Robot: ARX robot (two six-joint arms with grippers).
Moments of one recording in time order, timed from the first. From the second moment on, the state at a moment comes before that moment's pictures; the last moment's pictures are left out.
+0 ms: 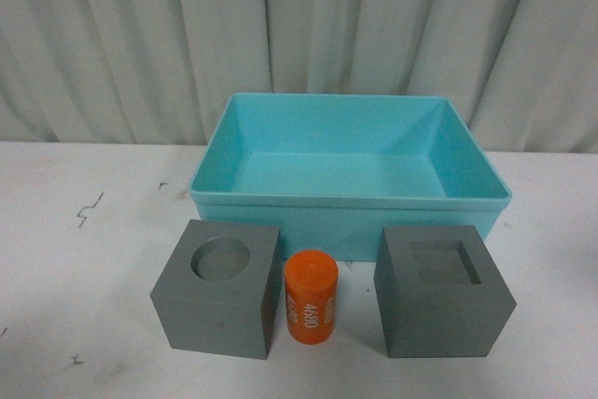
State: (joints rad) left arm 0.00 0.00 0.01 0.00 0.00 -0.01; right arm -0.05 0.93 0.37 0.48 0.03 0.13
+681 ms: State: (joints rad) left arm 0.00 0.00 0.01 0.00 0.00 -0.01; right arm 0.03 1.59 0.88 -0.04 -0.27 0.31
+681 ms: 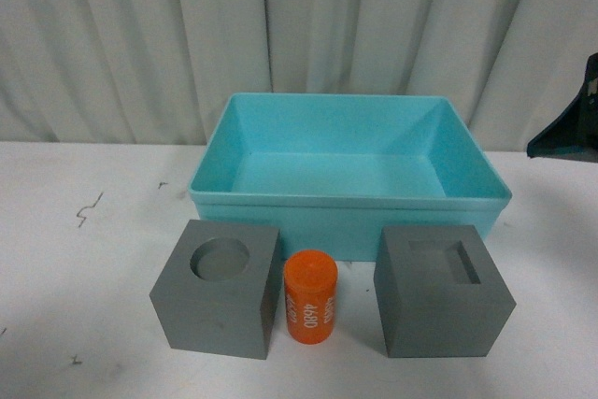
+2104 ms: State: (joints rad) left arm 0.00 0.00 0.01 0.00 0.00 -0.01; right arm 0.15 1.91 0.88 0.07 -0.28 0.34
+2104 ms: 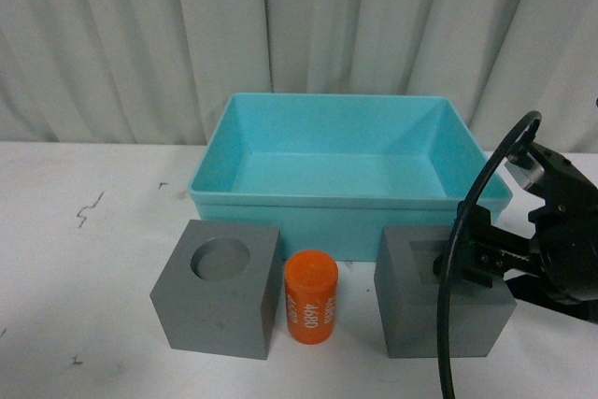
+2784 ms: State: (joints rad) left arm 0.00 0.00 0.01 0.00 0.00 -0.01; right arm 0.20 1.81 0.85 0.03 -0.25 0.34
